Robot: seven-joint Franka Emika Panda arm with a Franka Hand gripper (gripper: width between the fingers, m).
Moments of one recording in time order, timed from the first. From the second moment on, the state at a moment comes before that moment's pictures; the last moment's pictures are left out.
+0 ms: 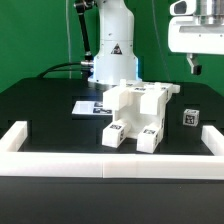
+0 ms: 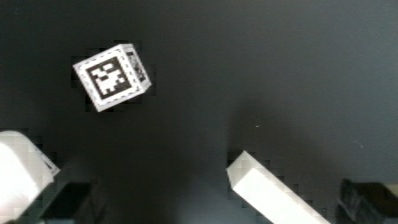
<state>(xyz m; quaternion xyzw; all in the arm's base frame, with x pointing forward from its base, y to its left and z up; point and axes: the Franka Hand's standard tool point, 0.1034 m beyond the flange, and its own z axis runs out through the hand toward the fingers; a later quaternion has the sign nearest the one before) 0.459 0.173 0.119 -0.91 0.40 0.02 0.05</state>
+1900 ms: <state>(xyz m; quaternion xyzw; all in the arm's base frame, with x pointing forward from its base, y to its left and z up) 0.452 0.140 0.080 -0.93 0.36 0.03 0.02</state>
